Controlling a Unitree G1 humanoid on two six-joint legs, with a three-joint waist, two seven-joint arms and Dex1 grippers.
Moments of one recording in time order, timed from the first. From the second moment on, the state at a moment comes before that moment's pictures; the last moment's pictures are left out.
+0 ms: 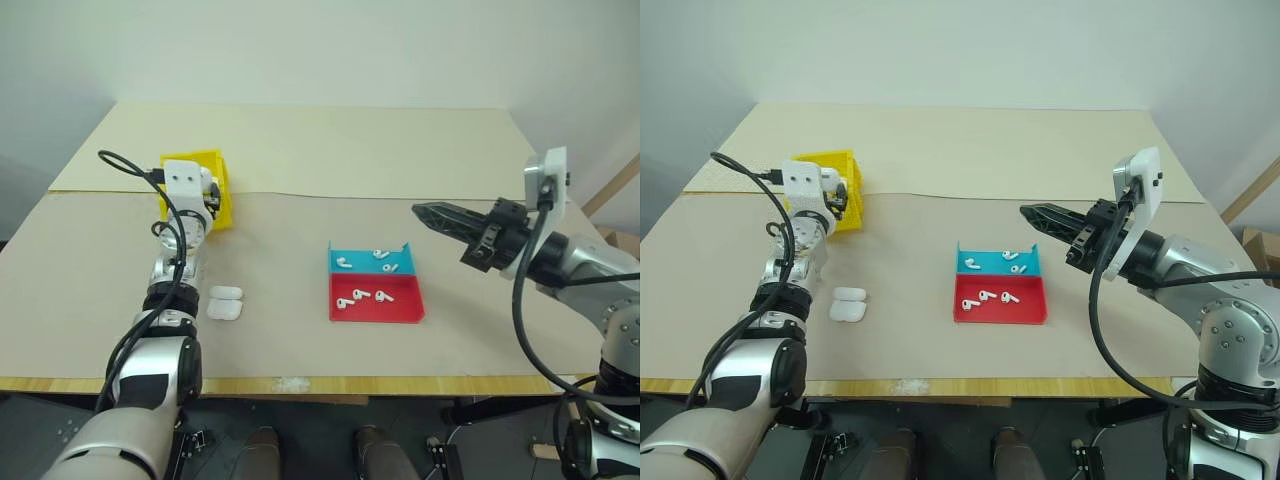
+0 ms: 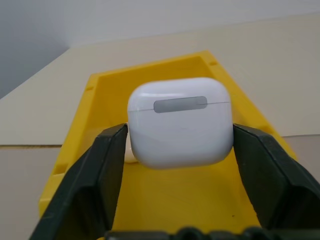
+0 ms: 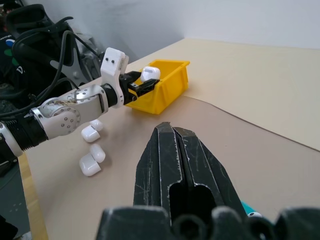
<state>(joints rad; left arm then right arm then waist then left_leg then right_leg) -0.97 0.36 0.20 0.95 0.00 0.00 0.04 -0.49 -0.66 -0.36 -0.45 1.01 1.01 0.57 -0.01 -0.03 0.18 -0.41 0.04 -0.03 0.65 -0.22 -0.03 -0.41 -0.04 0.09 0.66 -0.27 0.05</state>
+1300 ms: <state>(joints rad) 0.02 0.88 0.47 -0.30 -0.75 0.43 -1.12 0.01 -1.09 -0.41 -0.20 0.44 0.13 1.30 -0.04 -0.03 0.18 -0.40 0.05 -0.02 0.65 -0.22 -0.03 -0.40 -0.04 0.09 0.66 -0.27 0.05</state>
